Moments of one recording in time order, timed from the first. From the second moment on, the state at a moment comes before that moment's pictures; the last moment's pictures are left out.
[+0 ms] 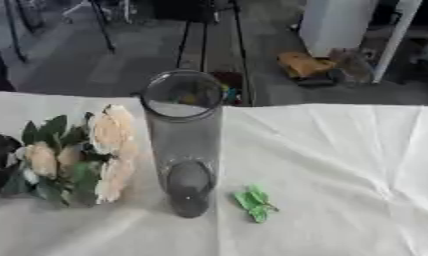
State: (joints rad) left arm -0.68 0.97 -0.19 -1.31 -0.79 0.12 -0.60; right arm -0.13 -0.22 -0.30 -1.98 -0.50 -0.77 0.14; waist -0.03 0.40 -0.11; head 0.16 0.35
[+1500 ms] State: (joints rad) left arm -0.68 0.95 -0.21 -1.27 -0.68 0.10 -0.63; right arm -0.13 -0.22 -0.30 -1.98 -0.50 -0.75 0.14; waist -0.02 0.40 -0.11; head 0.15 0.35
